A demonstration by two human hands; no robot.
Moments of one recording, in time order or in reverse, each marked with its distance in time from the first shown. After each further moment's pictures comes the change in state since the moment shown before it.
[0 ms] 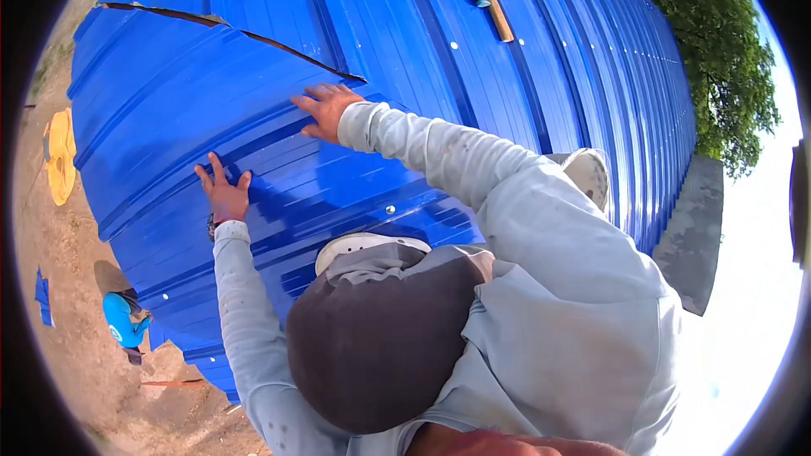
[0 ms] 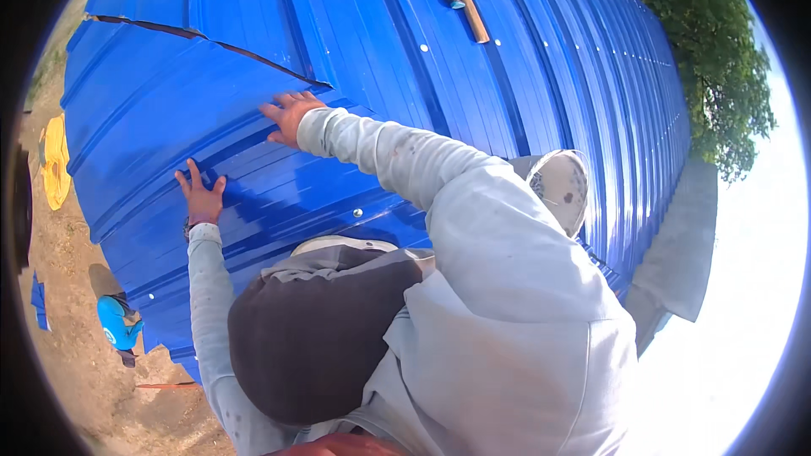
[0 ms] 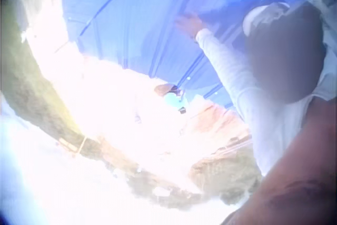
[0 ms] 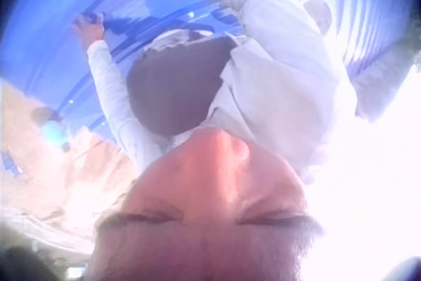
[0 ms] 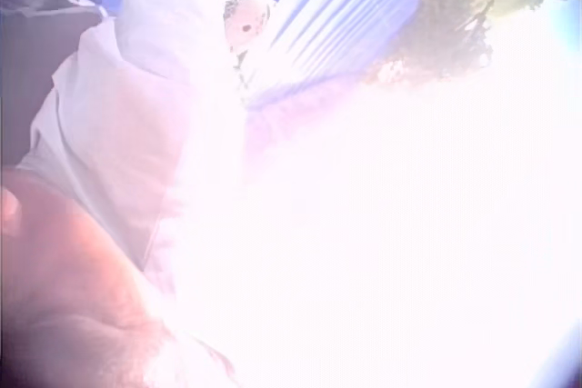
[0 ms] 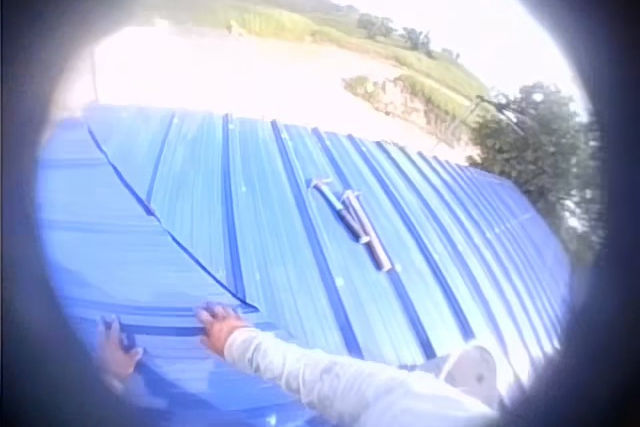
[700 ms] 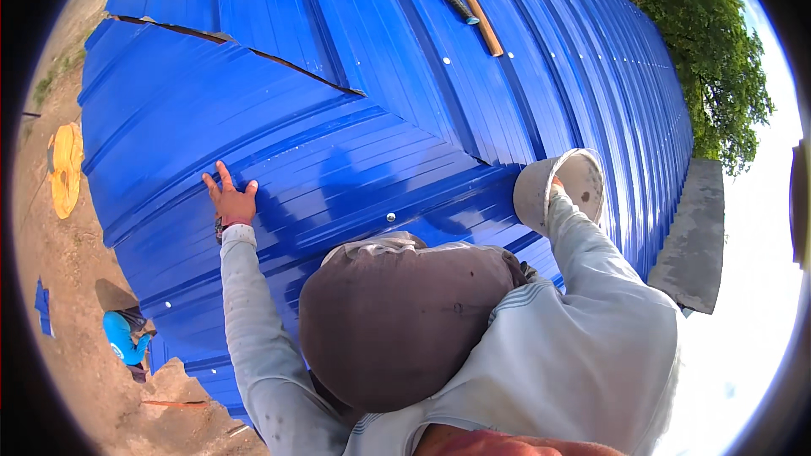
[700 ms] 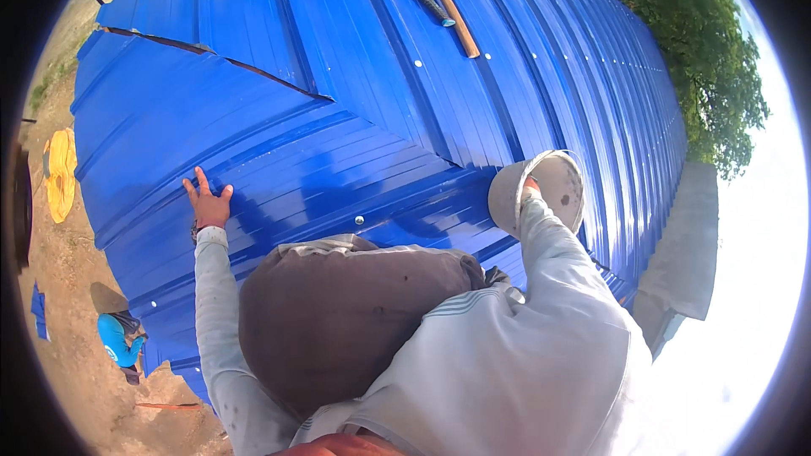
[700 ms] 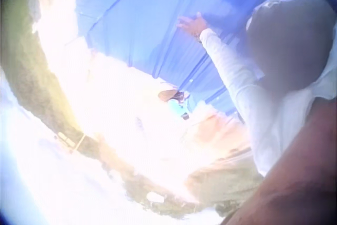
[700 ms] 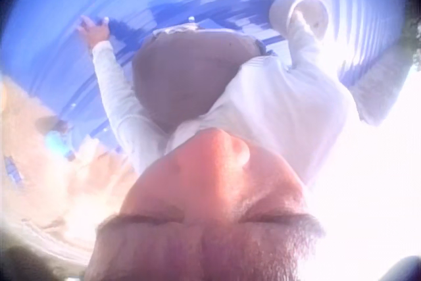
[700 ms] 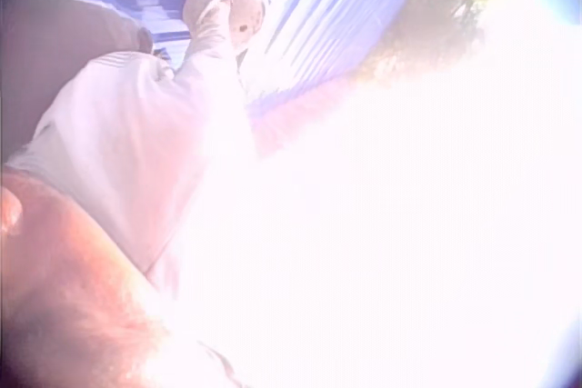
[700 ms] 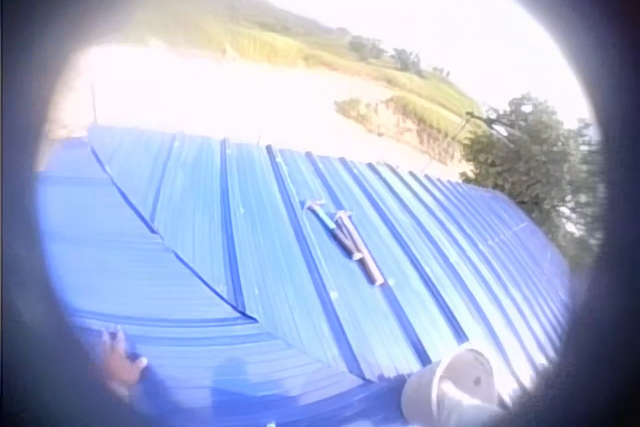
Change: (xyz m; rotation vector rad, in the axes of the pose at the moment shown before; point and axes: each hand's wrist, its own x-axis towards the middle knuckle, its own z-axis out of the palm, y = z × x) left_hand -0.001 0.005 0.005 0.102 0.044 -0.031; right_hand -0.427 0.214 0.040 0.182 -0.253 1.559
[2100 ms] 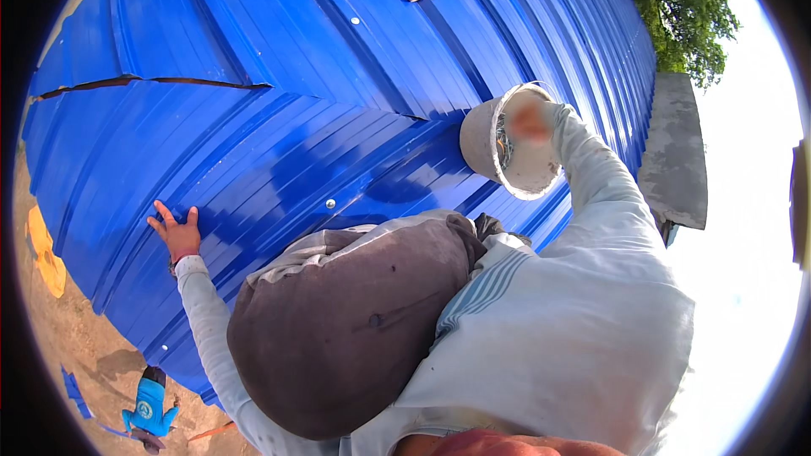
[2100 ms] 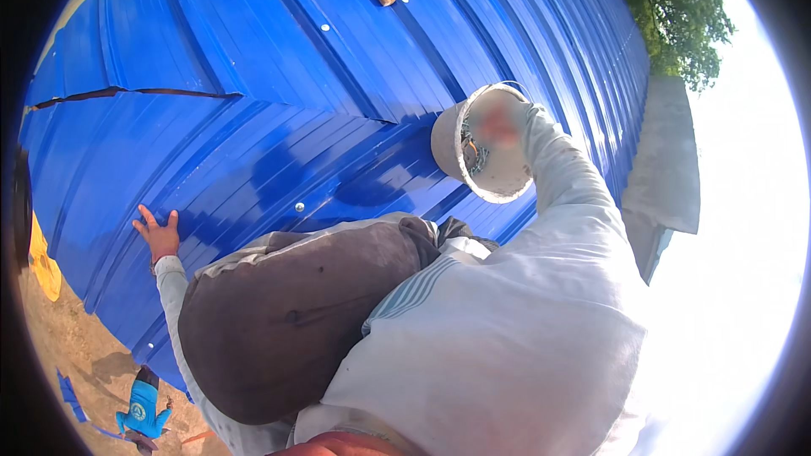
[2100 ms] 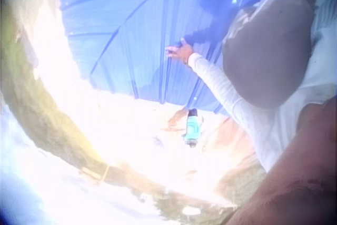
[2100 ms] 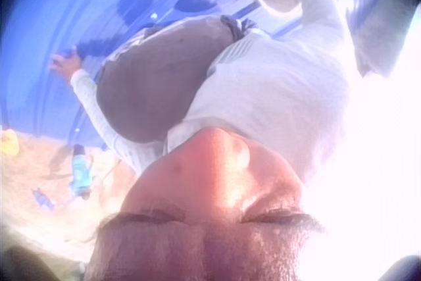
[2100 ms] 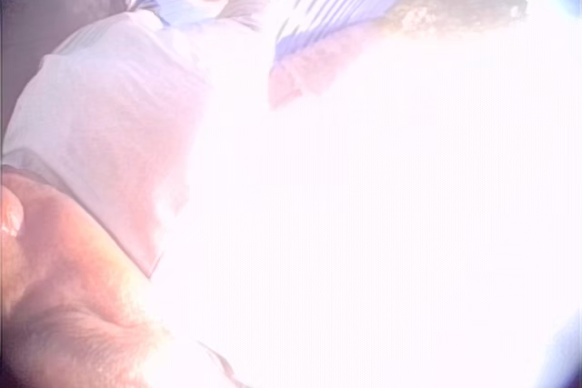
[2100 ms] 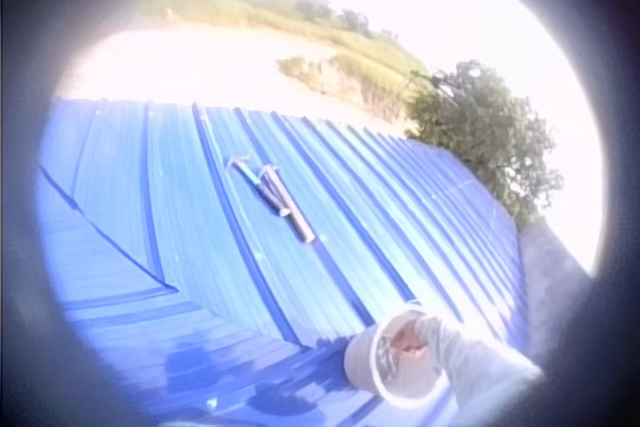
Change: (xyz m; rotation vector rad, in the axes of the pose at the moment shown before) left_hand 0.010 -0.008 0.004 0.051 -0.031 0.061; right_hand -0.024 0.027 -0.117 0.343 -0.625 -0.079
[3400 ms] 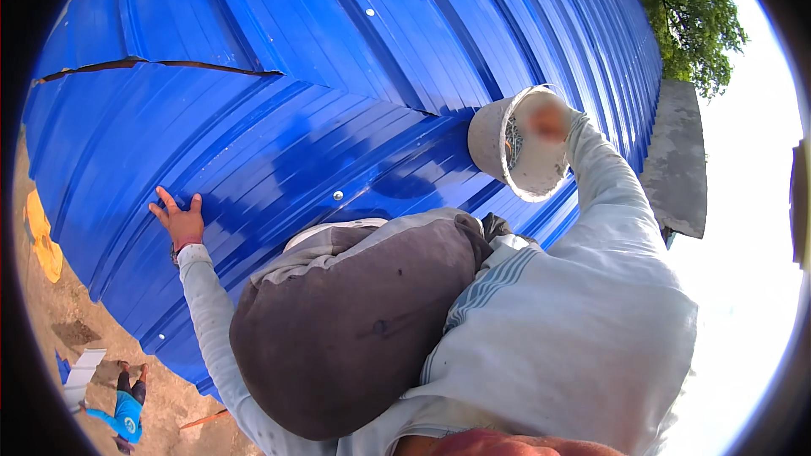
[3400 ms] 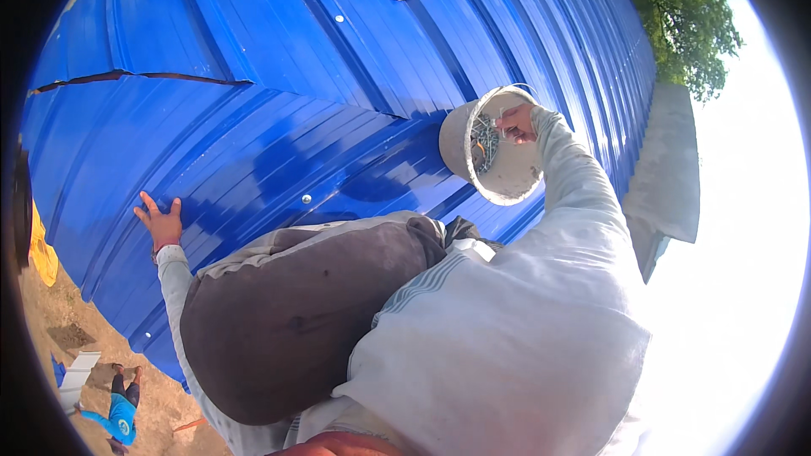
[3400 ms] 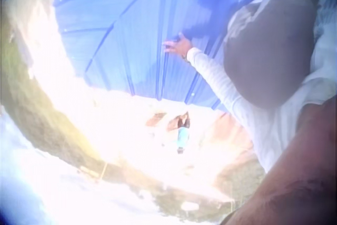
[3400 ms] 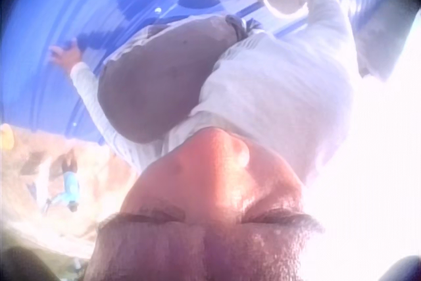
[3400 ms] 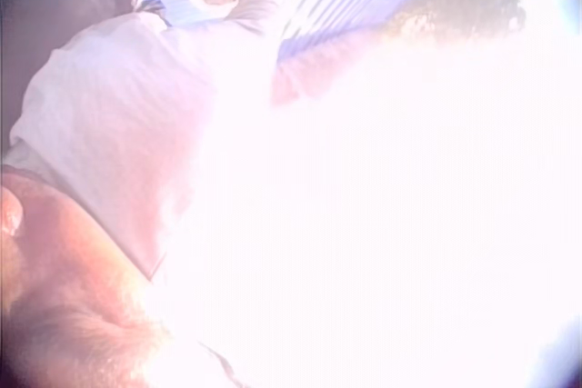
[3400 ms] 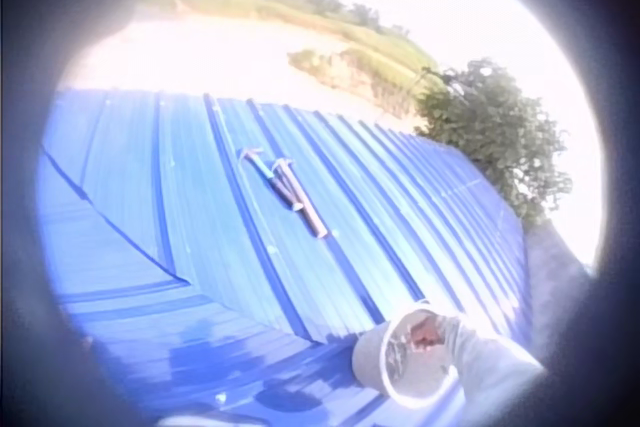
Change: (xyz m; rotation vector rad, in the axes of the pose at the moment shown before) left_hand 0.000 0.000 0.002 -0.012 0.022 -0.017; right_hand 0.013 0.034 -0.016 0.301 0.033 -0.123
